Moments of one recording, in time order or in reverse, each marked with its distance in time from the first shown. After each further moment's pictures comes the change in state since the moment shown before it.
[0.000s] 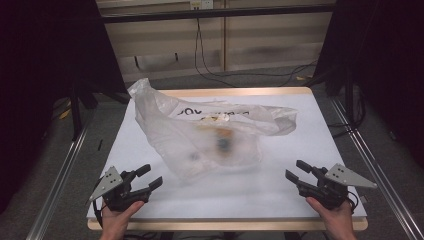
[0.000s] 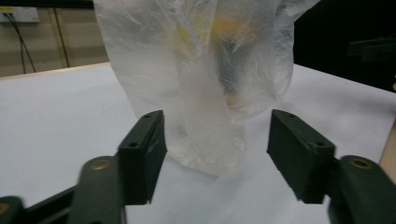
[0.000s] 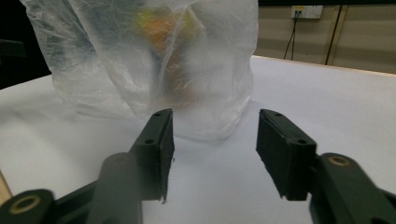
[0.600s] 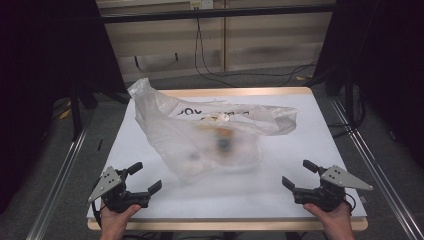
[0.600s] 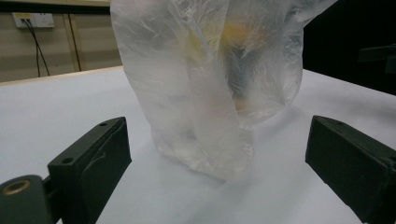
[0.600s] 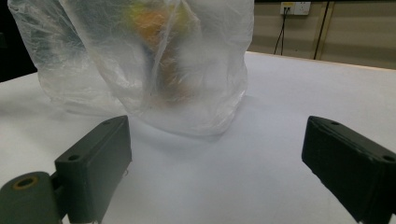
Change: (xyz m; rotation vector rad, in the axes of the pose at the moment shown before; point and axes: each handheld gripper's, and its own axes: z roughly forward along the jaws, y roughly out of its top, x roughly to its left) left arm 0.000 0.000 -0.002 -0.026 0.041 -0.013; right arm 0.007 -0.003 0.003 0.014 -0.048 0.003
